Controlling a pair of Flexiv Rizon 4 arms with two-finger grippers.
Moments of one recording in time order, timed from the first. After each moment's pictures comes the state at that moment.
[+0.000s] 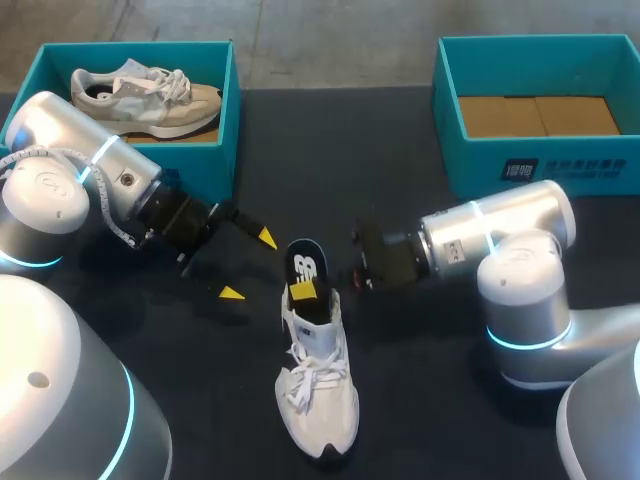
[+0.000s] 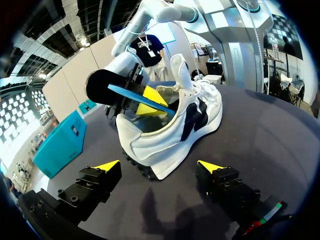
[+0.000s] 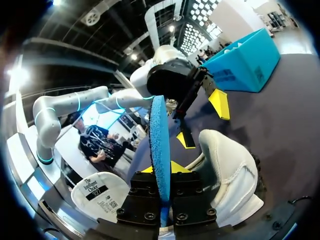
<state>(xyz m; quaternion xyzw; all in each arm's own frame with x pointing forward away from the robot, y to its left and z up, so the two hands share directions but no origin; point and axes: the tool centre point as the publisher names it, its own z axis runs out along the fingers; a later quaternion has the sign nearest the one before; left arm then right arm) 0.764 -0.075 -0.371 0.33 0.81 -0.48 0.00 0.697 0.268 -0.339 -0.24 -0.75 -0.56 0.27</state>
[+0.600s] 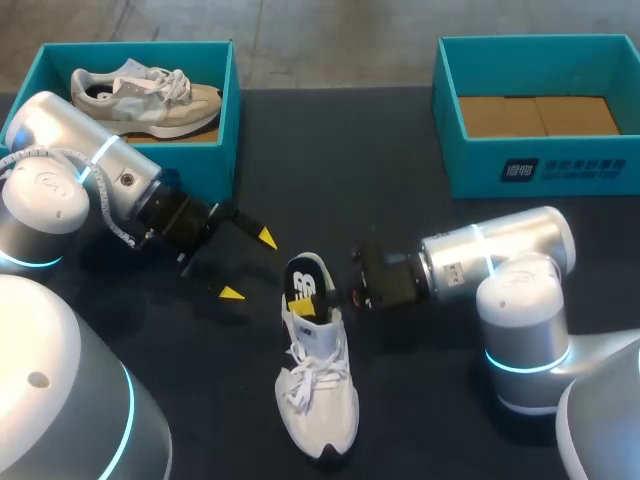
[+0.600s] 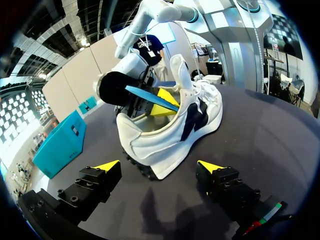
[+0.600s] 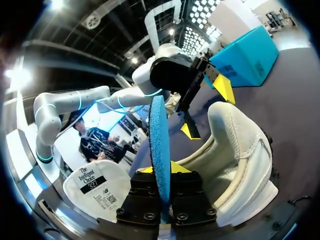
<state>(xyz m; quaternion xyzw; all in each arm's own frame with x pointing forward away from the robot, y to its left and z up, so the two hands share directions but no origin) 0.764 -0.075 -0.371 0.33 0.81 -0.48 0.00 0.681 0.271 -0.348 -0.24 -0.74 -0.57 0.27</state>
